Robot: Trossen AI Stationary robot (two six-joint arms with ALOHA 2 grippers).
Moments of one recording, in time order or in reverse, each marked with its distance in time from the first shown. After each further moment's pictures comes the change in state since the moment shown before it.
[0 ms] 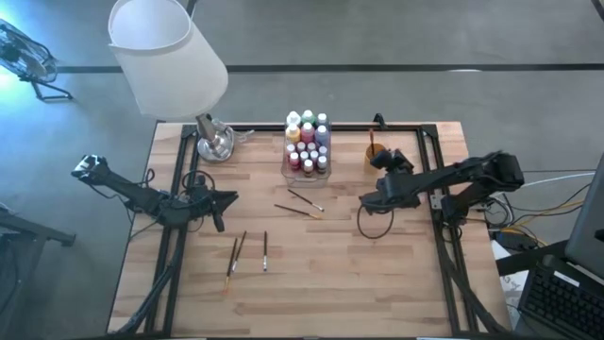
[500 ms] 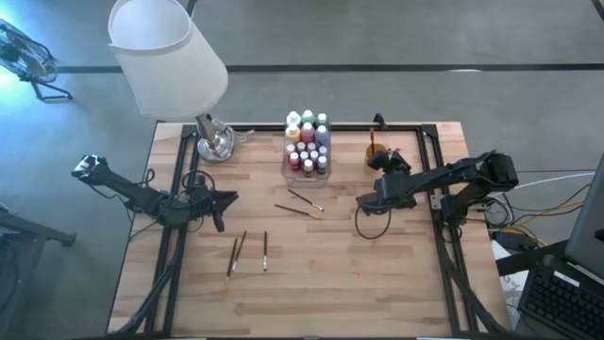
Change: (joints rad) left arm 0.000 0.000 0.000 0.000 0.000 0.000; right arm -0.005 0.048 0.002 0.021 0.008 0.018
